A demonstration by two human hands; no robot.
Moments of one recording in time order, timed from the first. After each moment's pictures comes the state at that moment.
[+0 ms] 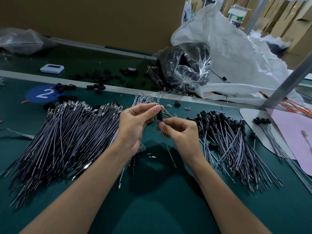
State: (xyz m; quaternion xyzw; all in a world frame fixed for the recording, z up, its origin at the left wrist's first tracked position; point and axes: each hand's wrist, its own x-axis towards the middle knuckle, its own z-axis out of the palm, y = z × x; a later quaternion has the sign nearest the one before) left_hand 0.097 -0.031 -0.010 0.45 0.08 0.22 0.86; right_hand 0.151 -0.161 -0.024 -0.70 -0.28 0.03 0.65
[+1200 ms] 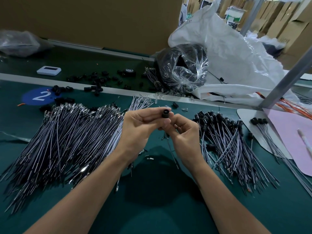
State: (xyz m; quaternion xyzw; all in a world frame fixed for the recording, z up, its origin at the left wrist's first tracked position) left_hand 0.090 -0.046 -0.007 0.55 -0.04 0.26 0.79; right_hand 0.152 -0.163 -0.027 -0.67 -0.34 -0.03 0.66
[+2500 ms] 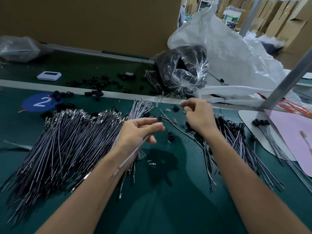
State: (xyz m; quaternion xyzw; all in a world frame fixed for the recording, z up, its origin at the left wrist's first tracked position) left_hand 0.098 -0.024 -0.016 0.53 0.12 0.12 0.83; right_hand 0.238 -0.169 0.010 -0.90 -0.20 -0.08 0.38
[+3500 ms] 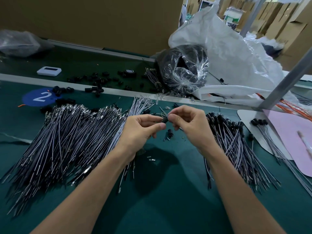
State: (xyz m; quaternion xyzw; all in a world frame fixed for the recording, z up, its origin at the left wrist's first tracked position) left_hand 0.098 -0.031 -0.019 0.63 0.11 0.16 0.75; right_hand 0.182 -0.174 0.005 -0.76 -0.31 0.04 0.58
